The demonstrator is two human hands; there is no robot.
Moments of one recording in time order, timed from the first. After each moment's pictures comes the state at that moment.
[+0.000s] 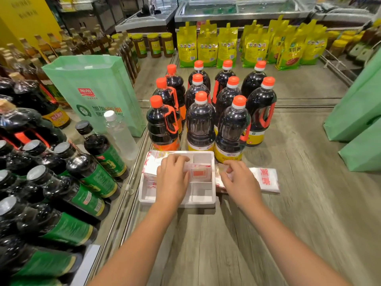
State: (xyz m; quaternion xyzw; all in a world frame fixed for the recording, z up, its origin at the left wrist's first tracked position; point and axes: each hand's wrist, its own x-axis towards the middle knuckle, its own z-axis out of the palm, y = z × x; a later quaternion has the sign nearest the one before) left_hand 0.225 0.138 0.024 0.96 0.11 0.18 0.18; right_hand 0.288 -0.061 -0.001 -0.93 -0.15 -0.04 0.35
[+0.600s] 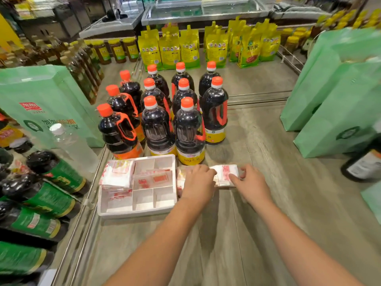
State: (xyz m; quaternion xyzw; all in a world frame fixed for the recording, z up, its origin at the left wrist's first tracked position) left_hand 0.288 -0.017 0.004 0.99 -0.08 0.03 0.12; right_hand 0.323 -0.192 -0.020 -0.94 0.05 0.04 0.33
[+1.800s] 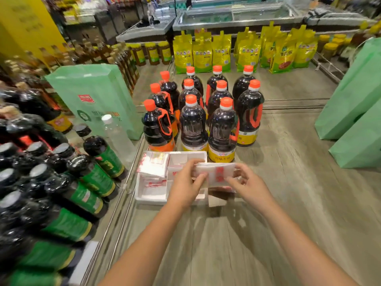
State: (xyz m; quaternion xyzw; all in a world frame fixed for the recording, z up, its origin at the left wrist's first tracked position) left_hand 0.218 0.080 0.030 0.85 0.07 0.10 0.51; right_hand 0.275 -0.122 0.021 -0.80 -0.12 0.11 0.57
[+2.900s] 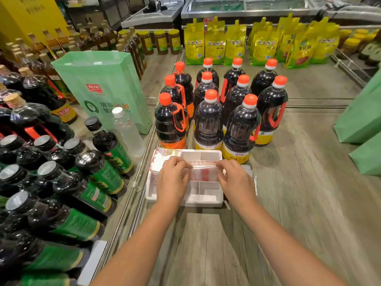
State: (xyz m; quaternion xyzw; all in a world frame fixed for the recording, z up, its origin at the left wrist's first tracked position) left_hand 0.219 0.159 0.005 0.93 0.13 0.21 0.26; right_hand 0.281 -0.028 -0.005 -0.91 -0.21 -0.09 0.33
